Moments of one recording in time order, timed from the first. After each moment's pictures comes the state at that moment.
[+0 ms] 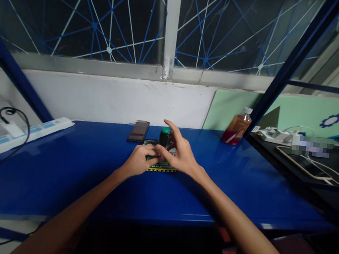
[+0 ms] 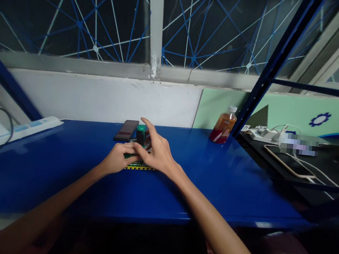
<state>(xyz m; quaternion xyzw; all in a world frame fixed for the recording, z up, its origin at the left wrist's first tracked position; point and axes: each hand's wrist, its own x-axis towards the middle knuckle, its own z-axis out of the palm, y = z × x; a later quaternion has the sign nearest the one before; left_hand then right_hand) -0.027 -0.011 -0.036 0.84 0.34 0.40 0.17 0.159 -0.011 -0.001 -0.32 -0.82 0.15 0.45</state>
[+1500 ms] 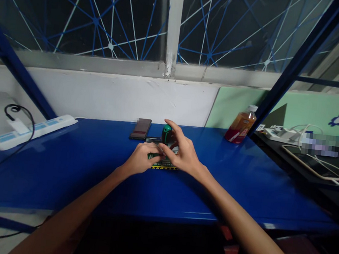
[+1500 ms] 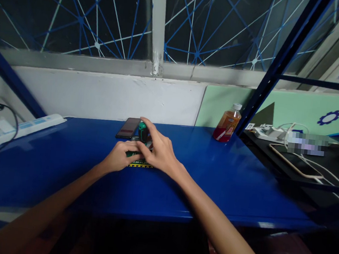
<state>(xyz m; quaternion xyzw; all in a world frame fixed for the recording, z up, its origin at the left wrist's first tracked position) -0.026 -0.012 -0.038 0.84 0.34 0.39 0.13 0.163 -0.014 -0.005 -0.31 -0.83 0.12 0.45</state>
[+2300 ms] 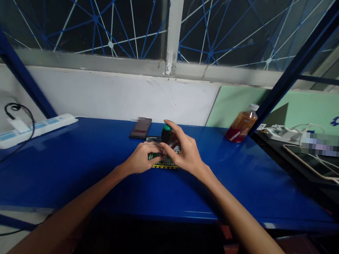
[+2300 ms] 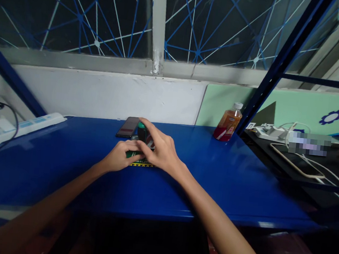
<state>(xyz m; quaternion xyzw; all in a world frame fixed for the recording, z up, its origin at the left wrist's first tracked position) -0.026 -0.014 -0.035 0.86 0.31 0.38 0.13 0.166 -0.016 -0.002 -0.29 -0.84 0.10 0.46</state>
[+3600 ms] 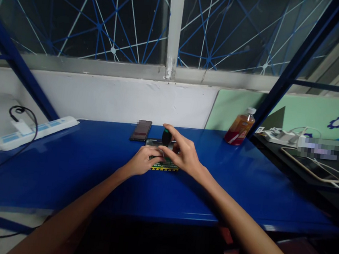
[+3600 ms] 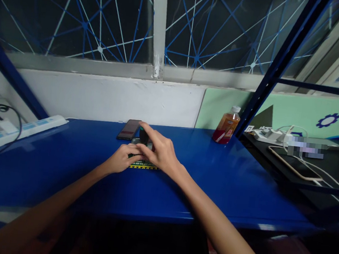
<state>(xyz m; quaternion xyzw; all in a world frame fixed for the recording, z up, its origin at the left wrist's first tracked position) -0.026 -0.010 -0.040 0.85 0.32 0.37 0.19 0.165 -0.009 -0.009 -0.29 -0.84 0.07 0.46</state>
